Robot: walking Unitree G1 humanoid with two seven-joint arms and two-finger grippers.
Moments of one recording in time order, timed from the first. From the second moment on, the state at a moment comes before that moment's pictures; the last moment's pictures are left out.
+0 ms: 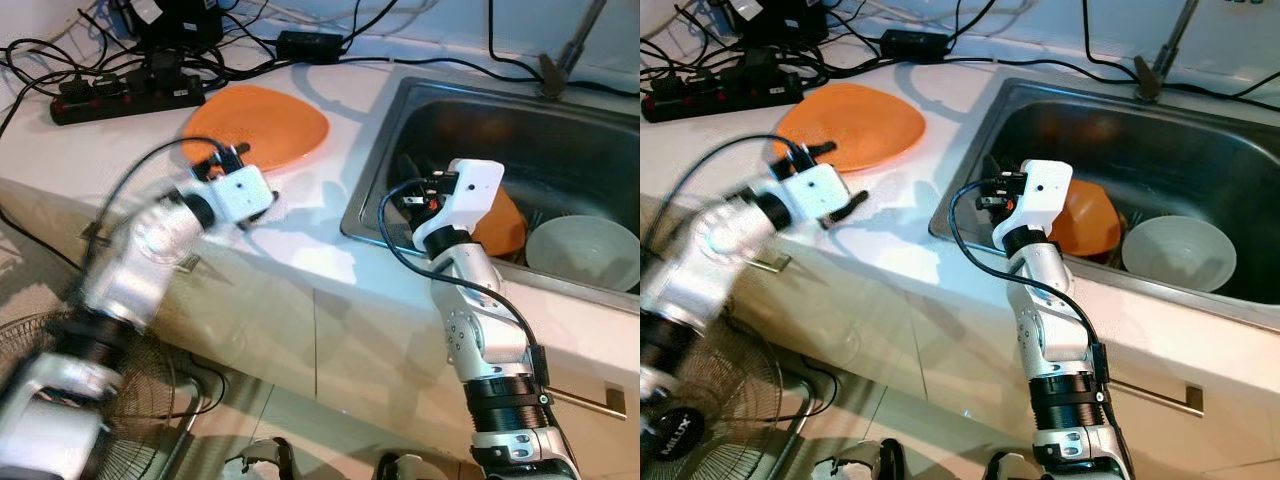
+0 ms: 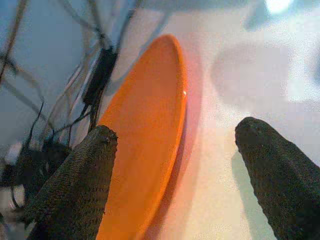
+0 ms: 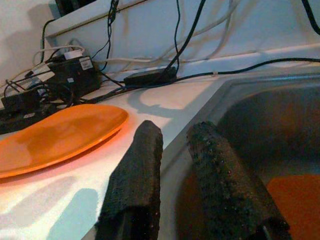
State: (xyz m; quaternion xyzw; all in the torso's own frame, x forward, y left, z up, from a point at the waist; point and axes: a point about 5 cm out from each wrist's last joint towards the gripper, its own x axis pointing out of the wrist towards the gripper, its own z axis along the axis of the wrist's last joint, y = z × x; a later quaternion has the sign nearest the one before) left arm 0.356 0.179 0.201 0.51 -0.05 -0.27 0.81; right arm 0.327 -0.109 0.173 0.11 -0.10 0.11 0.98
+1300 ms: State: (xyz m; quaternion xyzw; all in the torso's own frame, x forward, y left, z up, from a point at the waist) left arm 0.377 0.185 0.205 0.55 -0.06 -0.21 0.80; right arm 0.326 -0.102 0.160 0.12 -0.08 0.11 0.98
